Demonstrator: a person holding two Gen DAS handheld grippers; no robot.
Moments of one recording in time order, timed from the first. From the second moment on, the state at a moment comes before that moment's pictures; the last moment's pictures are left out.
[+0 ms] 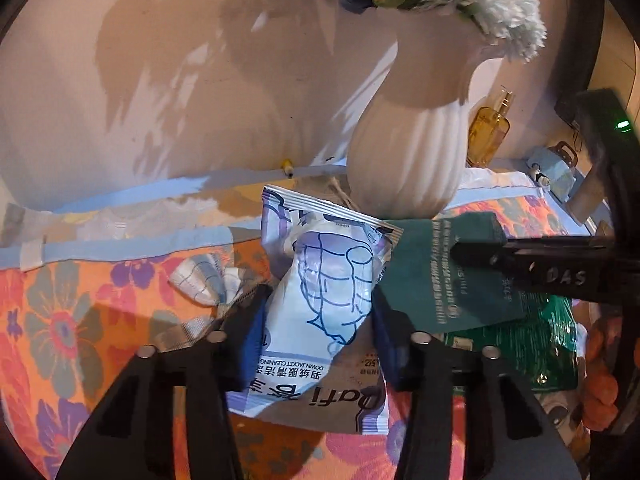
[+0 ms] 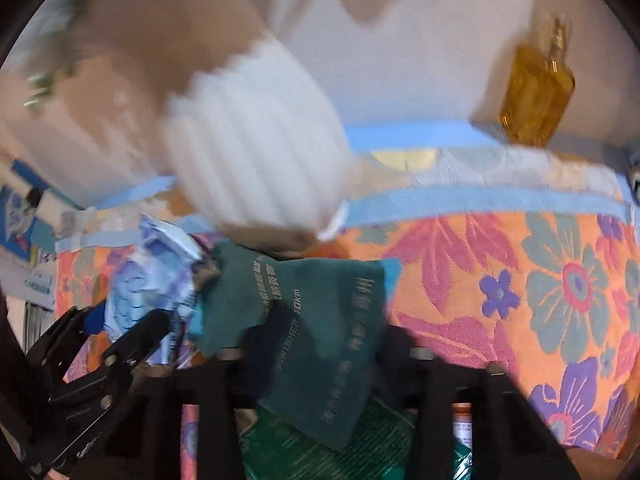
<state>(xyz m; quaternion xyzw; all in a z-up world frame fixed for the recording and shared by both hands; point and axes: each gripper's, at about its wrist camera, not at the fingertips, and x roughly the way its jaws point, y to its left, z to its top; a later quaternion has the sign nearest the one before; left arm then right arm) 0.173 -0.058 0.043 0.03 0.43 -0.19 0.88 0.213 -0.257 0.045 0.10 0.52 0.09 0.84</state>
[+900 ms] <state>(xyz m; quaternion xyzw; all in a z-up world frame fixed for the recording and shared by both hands) -0.036 0.046 0.044 -0.07 0.41 -0.15 0.90 -0.083 -0.219 0.047 0.09 0.52 0.15 0.83</state>
